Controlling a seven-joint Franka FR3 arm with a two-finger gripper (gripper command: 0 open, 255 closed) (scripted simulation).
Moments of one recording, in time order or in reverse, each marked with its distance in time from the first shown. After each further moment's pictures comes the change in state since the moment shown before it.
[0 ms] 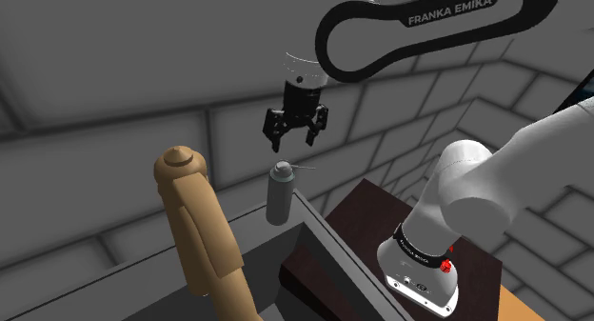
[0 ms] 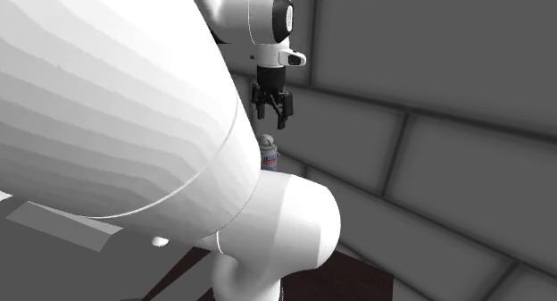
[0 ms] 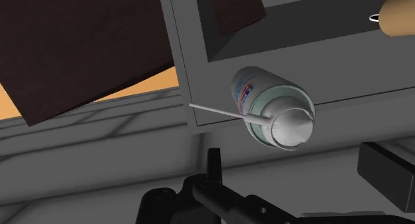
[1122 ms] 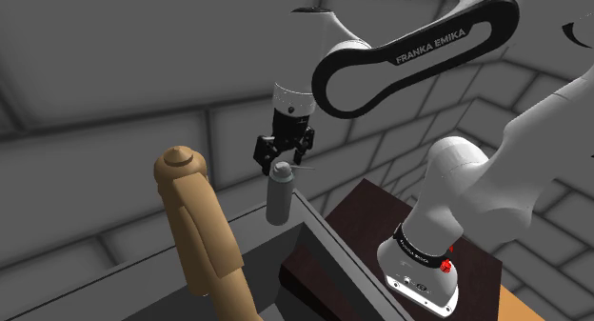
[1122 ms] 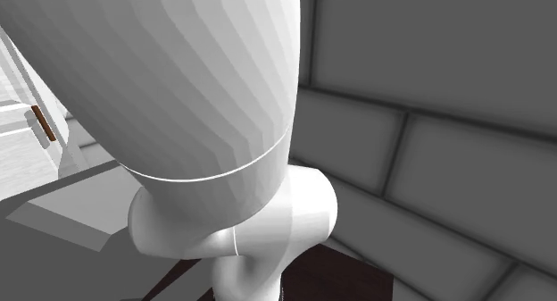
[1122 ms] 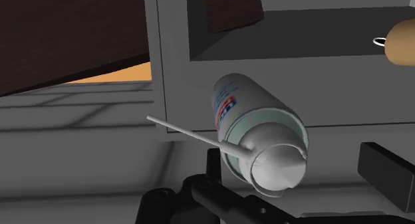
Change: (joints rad) arm 0.346 0.087 -0.270 -0.080 -0.123 0.195 0.005
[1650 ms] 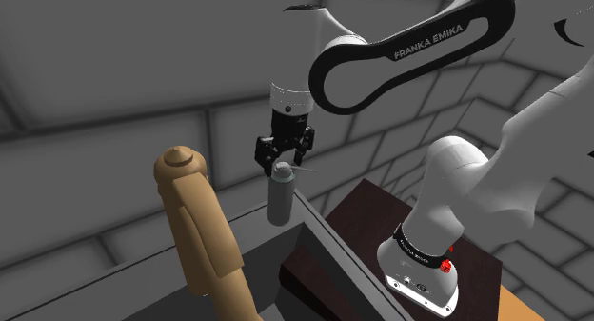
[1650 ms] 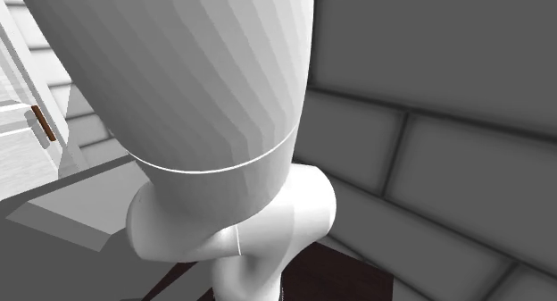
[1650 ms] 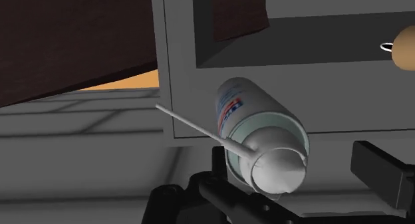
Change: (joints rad) arm 0.065 0.017 -0.053 0.035 -0.034 -0.062 0.048
